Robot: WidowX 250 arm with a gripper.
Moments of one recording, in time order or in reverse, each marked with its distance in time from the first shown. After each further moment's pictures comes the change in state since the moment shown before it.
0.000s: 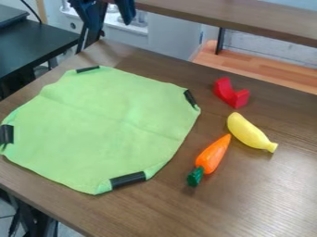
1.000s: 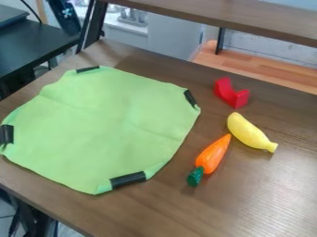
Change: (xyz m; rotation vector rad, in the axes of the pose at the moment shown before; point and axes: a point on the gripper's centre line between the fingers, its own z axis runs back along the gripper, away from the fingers) arm 0.056 0.124 -0.021 0.052 0.020 -0.842
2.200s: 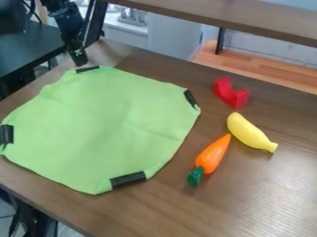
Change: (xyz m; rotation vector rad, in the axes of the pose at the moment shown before) arm -0.011 0.078 -0.083 0.170 0.035 -0.006
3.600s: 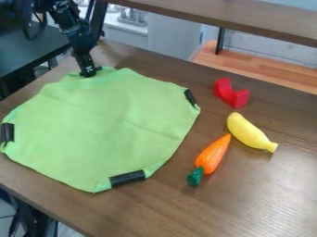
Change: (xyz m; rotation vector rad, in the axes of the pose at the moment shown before) arm 0.003 -0.036 -0.026 -0.095 0.004 -0.034
